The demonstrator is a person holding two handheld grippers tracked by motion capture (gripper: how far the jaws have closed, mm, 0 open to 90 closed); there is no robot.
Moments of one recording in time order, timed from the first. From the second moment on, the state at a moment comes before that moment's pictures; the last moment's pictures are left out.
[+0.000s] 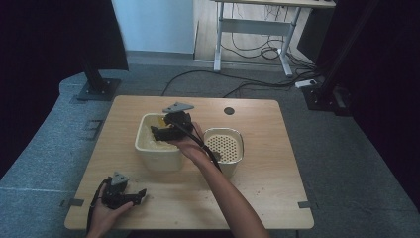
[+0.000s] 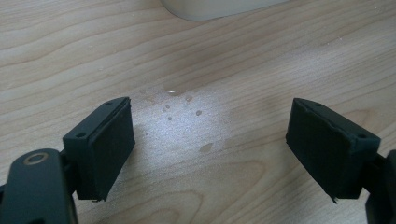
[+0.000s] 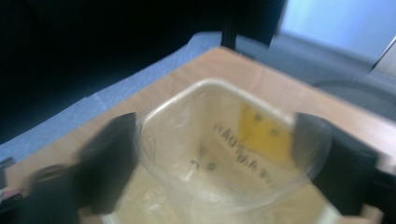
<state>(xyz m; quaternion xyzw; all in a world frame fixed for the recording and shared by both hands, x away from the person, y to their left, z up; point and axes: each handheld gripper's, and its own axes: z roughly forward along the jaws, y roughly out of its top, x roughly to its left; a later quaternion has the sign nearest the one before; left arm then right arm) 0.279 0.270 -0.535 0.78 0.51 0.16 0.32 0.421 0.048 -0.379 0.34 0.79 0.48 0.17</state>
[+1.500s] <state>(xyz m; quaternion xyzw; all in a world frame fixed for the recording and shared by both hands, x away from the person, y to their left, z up) 0.283 0.269 -0.538 0.78 0.52 0.16 0.31 0.279 -0.199 -0.443 0.39 0.70 0.54 0.26</state>
